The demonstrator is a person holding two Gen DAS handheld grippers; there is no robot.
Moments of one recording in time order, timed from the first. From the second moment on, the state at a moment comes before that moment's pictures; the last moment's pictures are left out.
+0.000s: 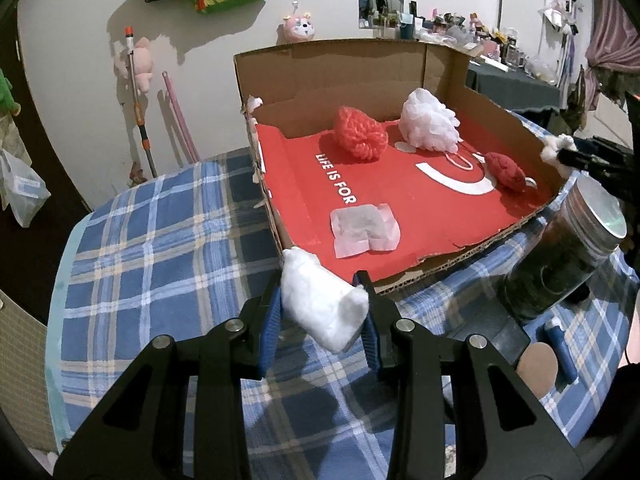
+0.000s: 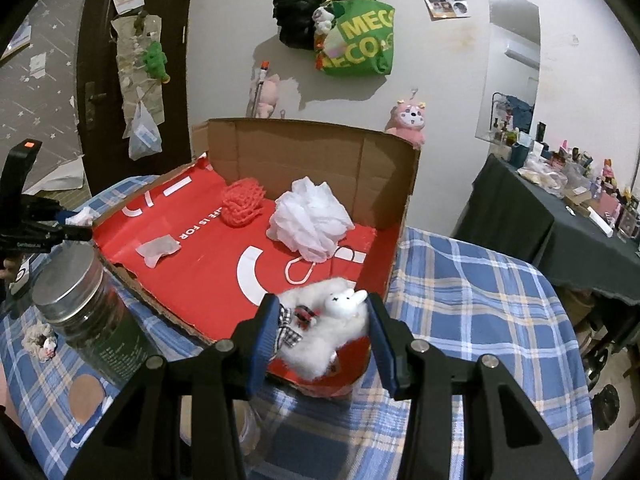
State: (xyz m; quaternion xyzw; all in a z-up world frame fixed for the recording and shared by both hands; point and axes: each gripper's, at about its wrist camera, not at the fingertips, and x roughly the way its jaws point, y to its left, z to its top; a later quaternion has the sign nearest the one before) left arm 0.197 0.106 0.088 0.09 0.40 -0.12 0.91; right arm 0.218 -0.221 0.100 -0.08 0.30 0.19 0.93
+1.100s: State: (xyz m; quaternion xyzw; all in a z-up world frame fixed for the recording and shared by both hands) left arm 0.315 -0.032 0.062 0.16 0.51 -0.29 0.79; right arm 0.338 -0.135 0.066 -0.14 0.48 0.33 0.80
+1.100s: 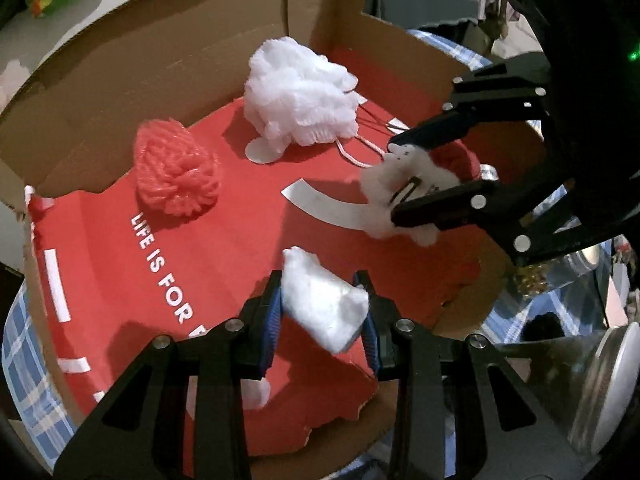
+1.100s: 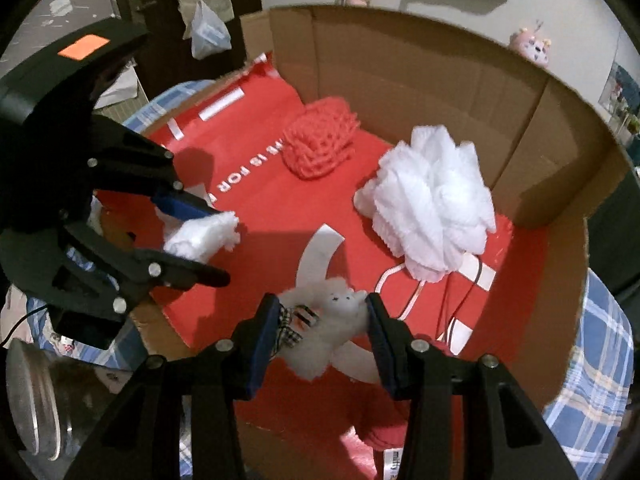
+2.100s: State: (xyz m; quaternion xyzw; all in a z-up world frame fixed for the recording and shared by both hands) left arm 0.326 -0.024 0.049 0.15 0.53 -0.28 0.78; right arm 0.348 -0.138 0.041 -0.16 0.51 0.32 0.78
